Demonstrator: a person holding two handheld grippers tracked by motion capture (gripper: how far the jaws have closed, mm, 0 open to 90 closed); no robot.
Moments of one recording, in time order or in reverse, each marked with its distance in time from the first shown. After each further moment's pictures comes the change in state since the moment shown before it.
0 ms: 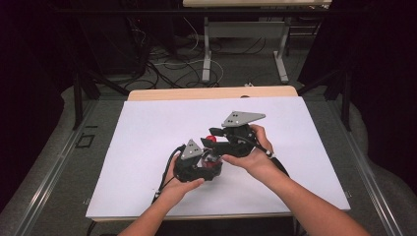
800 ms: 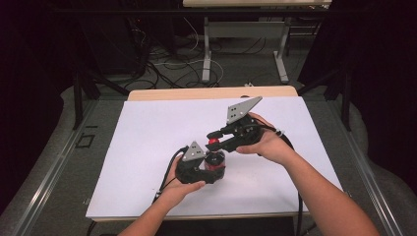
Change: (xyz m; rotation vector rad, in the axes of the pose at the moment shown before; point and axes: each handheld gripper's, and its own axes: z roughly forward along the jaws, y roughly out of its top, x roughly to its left) left arm -0.004 -0.001 0.003 -0.003 -0.064 0.033; right arm -0.048 0.009 0.007 0.115 0.447 -0.237
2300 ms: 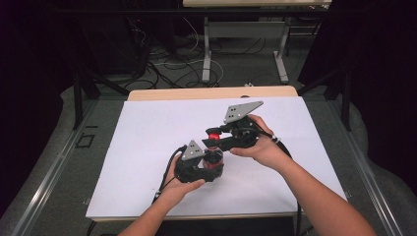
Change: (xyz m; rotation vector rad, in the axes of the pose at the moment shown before) left arm 0.002 0.000 -0.001 -0.003 0.042 -0.031; right arm 0.014 0.003 0.006 -0.061 -0.182 0.070
